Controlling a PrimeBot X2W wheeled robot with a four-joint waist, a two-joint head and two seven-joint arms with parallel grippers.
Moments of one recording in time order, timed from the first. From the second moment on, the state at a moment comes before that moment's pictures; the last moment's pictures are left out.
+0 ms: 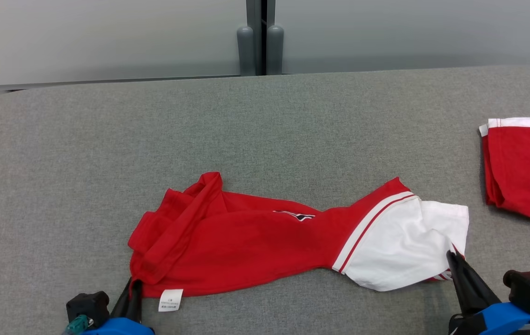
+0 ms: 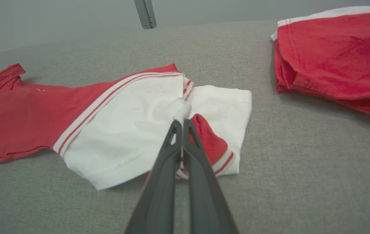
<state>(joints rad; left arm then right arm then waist) -0.07 0.34 -0.50 0.43 -0.69 0.15 -0.18 0.09 -0.11 -0.04 0.03 0.23 0.13 0.07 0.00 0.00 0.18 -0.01</state>
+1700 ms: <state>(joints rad) -0.95 0.47 -0.40 0.09 -0.55 0.14 0.02 -1.09 -0.55 0.05 0.22 0.41 0.13 0.08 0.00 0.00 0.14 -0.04</state>
